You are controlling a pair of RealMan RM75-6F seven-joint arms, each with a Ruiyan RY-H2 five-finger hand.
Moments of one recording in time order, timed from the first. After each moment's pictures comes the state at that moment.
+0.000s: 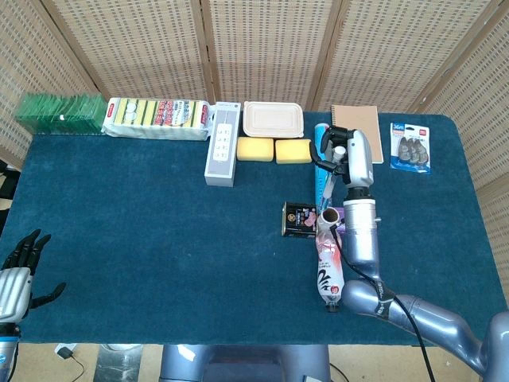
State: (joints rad) left arm -0.04 -1.30 -0.02 -1.40 1.50 1.49 -0.12; right arm 0.76 -1.60 0.63 -1.48 -0.98 1.24 0.17
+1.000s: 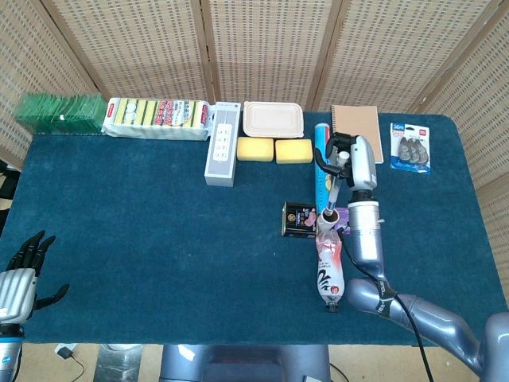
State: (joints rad) left arm -0.04 -1.31 -0.02 -1.43 1.49 1.49 -0.07; right arm 0.76 -1.62 0.58 -1.37 -1.00 1.20 0.24
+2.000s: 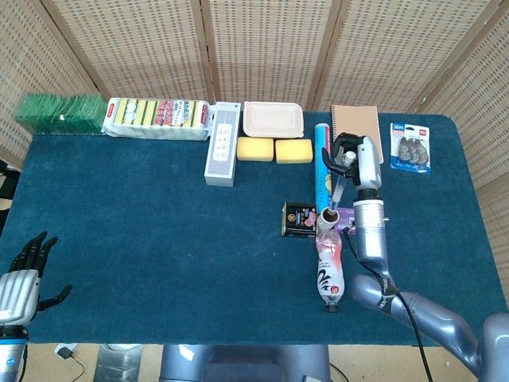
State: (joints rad) left arm -0.03 -1.30 -0.02 -1.50 1.48 1.50 0.01; right arm 0.75 -1.64 0.58 -1.28 -1.02 1.16 0.35
